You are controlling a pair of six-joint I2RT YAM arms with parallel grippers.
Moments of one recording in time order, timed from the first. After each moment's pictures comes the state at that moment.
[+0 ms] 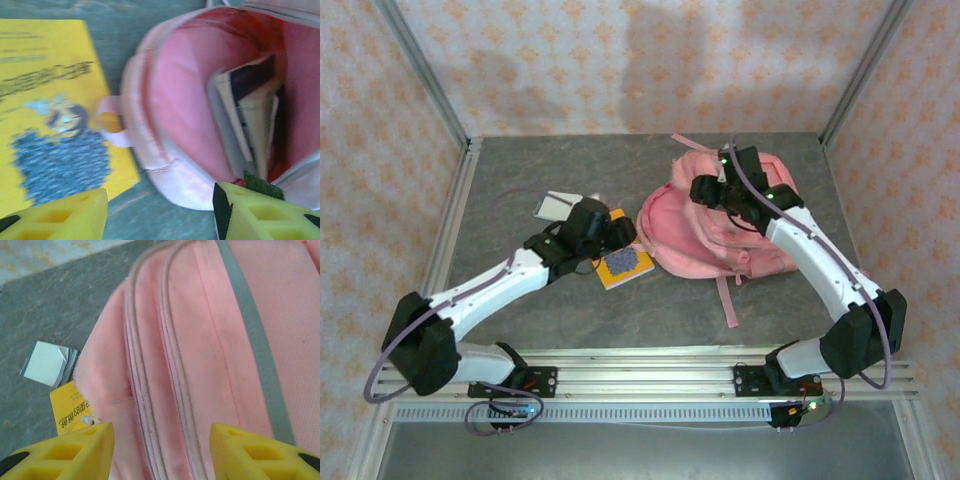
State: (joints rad) left arm -0.62 1.29 0.91 -0.34 -0.06 -0.95; right arm 0.45 1.40 1.32 -0.67 0.02 0.50
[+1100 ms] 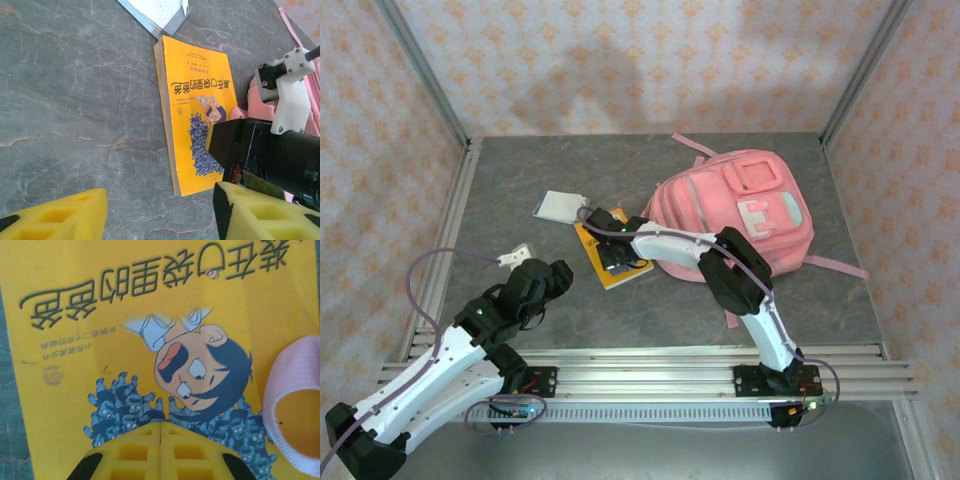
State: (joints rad) left arm -0.61 0.63 0.54 -0.67 -0.34 -1.05; right arm 0.94 2.15 1.61 -0.64 0.19 0.53
